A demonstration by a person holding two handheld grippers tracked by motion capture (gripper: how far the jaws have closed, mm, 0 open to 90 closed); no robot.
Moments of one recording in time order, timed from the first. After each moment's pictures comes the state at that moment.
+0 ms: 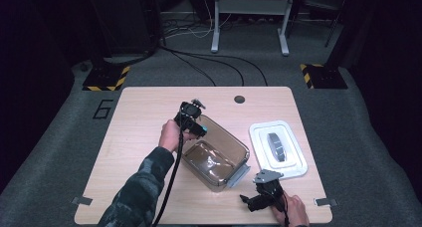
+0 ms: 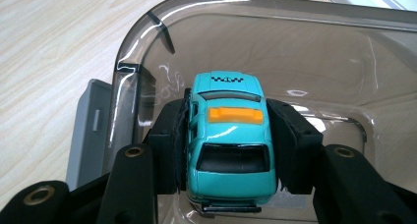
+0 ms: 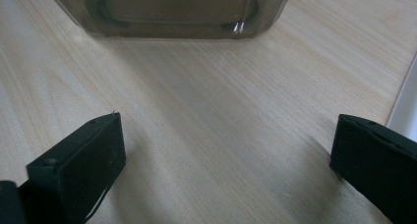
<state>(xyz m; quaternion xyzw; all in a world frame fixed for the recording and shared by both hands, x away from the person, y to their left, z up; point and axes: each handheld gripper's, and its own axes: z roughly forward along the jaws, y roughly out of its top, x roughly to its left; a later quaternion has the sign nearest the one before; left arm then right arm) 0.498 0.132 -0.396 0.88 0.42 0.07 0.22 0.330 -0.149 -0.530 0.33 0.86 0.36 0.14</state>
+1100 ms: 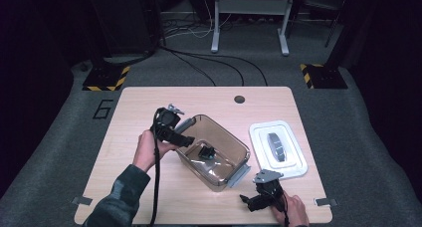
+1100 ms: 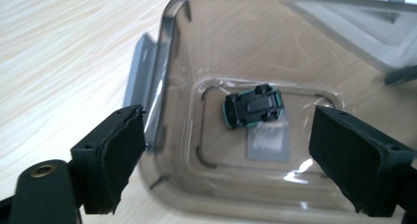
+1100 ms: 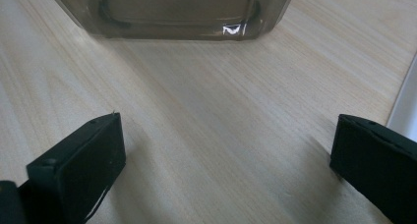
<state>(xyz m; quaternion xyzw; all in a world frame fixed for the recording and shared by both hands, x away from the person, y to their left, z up) 0.427 0.192 -0.358 0.85 0.42 0.12 0.30 0.330 -0.149 -0.530 0.33 0.86 0.36 0.14</state>
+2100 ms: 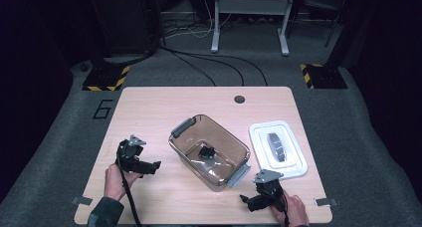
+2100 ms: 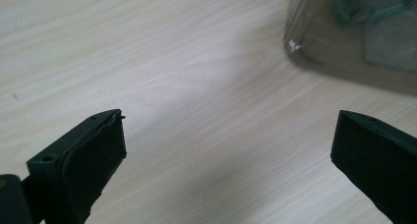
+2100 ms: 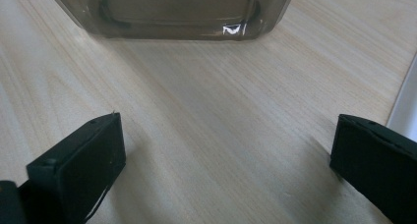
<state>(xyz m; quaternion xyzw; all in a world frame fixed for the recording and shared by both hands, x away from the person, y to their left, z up) 0.384 0.294 -0.460 0.81 0.49 0.16 0.29 0.330 -0.149 -0.530 0.33 0.86 0.36 0.14</state>
